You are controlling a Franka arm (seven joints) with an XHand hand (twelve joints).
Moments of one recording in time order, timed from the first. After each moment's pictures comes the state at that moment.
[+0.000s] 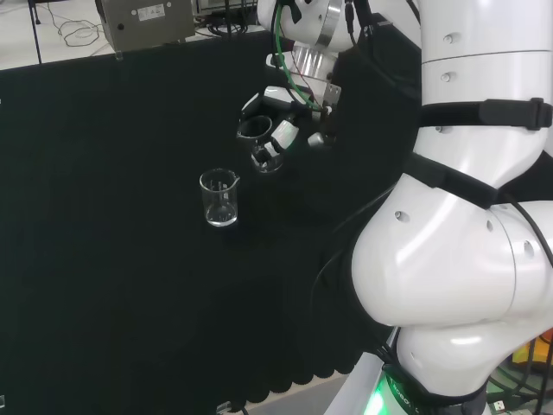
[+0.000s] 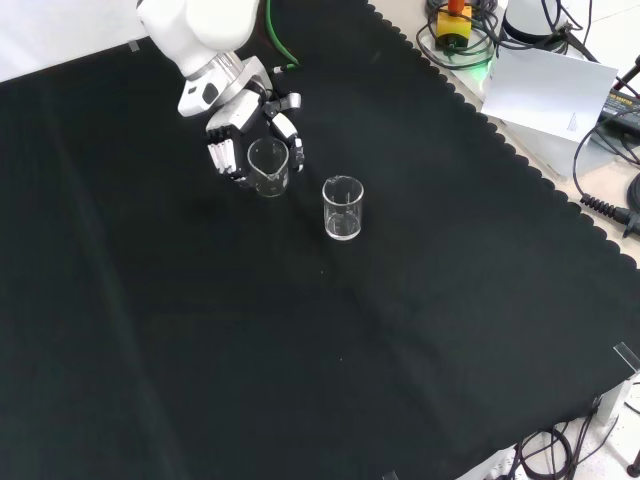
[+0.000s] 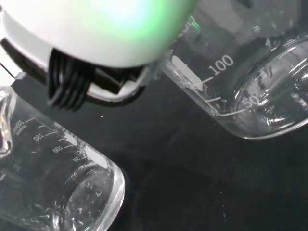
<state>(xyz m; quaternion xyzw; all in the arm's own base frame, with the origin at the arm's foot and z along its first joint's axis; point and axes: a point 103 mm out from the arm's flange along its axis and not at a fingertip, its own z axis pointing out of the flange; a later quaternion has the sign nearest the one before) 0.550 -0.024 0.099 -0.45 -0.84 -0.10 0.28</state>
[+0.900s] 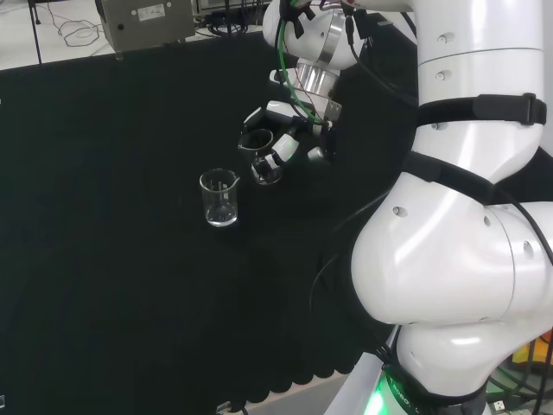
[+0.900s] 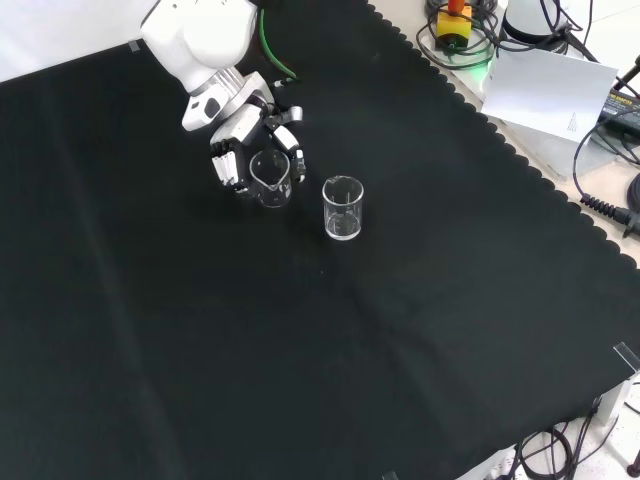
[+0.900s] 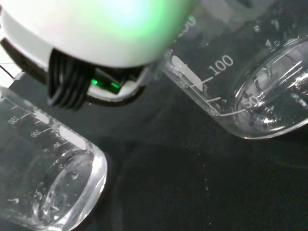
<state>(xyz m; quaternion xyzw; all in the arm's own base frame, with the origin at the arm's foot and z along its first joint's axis) 0.548 -0.026 0.069 -0.46 -0.83 -0.11 0.30</state>
